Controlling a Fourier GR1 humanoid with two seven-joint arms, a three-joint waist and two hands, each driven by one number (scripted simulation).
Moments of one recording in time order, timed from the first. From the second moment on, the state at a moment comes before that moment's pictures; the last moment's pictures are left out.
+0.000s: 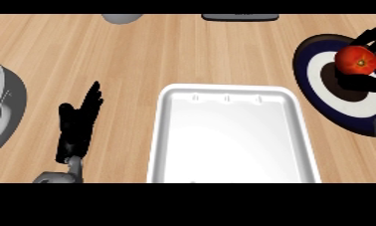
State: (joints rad) left arm -0.03 0.20 -0.12 -1.50 0.01 0.24 0.25; right arm -0.37 -0.42 -0.21 -1.51 0.93 -0.13 0.14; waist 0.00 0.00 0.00
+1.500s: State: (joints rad) left arm -0.02 0.17 -0.08 -1.47 -0.01 0.21 0.22; right arm -0.62 -0.58 -0.49 -0.73 0.54 0.17 -0.46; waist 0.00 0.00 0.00
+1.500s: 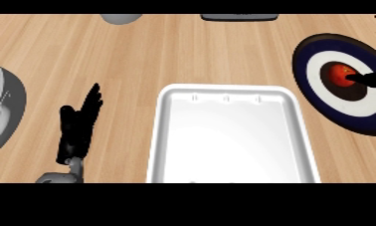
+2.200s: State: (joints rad) left arm -0.04 0.15 -0.07 -1.45 -0.03 0.19 0.20; right arm -0.58 -0.70 -0.59 -0.51 0.34 0.38 -0.72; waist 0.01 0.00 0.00
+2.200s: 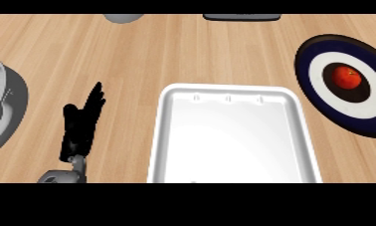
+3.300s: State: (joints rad) left arm -0.05 0.12 -0.05 -1.47 -0.07 0.17 0.24; right arm -0.60 -0.74 -0.51 -0.32 0.34 0.18 -0.83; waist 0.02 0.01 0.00
